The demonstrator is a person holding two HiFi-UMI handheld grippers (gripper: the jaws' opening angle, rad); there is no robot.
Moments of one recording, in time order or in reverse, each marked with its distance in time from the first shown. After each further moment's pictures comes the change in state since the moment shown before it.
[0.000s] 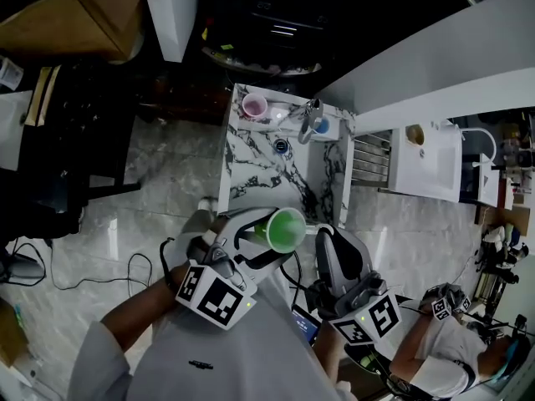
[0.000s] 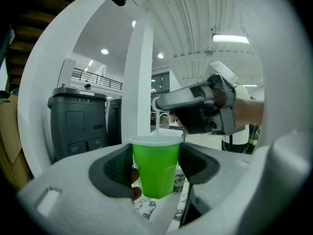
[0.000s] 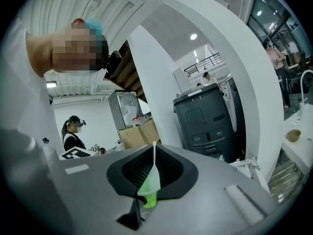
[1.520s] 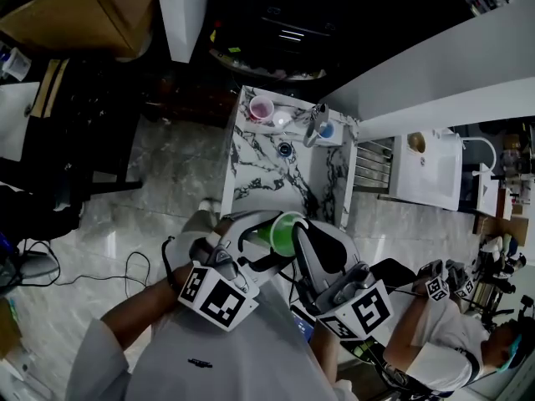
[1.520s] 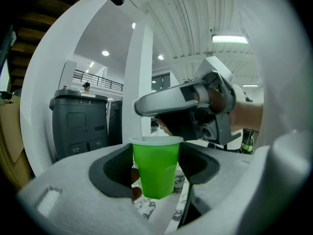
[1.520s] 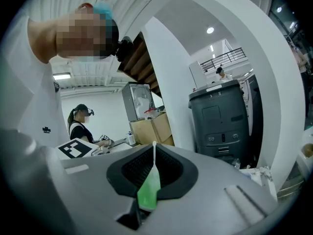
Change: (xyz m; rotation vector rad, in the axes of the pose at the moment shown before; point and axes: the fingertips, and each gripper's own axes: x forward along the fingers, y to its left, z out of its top) left arm -0.009 -0.005 0.005 0.001 -0.015 0.014; right arm 0.034 0.040 -0.008 -0.107 0.074 0.138
